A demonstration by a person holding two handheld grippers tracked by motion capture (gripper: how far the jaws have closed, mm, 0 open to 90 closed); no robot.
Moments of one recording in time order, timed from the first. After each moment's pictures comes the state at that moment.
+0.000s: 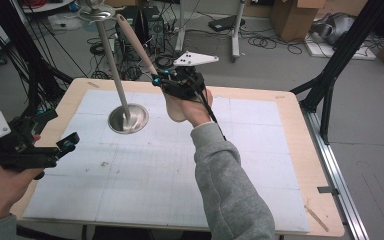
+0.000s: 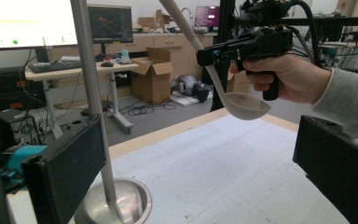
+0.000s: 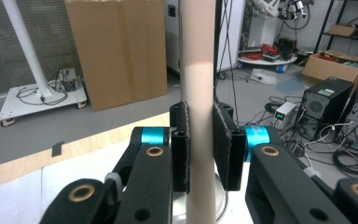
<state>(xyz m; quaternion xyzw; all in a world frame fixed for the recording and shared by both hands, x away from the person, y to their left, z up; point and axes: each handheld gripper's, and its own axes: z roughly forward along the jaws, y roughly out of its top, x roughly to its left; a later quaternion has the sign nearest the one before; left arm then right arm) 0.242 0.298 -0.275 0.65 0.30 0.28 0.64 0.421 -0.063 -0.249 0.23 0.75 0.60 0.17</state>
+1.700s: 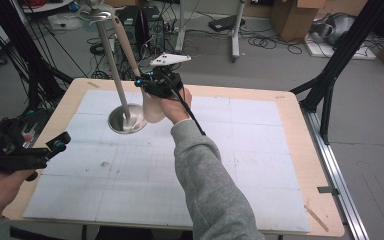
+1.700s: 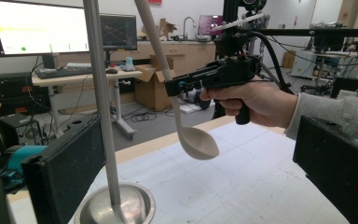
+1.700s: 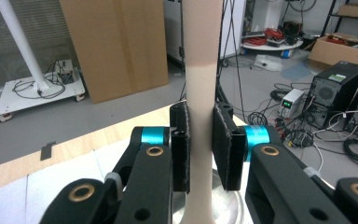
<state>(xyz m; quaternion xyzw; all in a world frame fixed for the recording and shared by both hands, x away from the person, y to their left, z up) 0.233 0.309 -0.269 0.64 0.30 0.29 0.65 0.448 -0.009 -0.272 0.24 0.76 0.58 0.15</state>
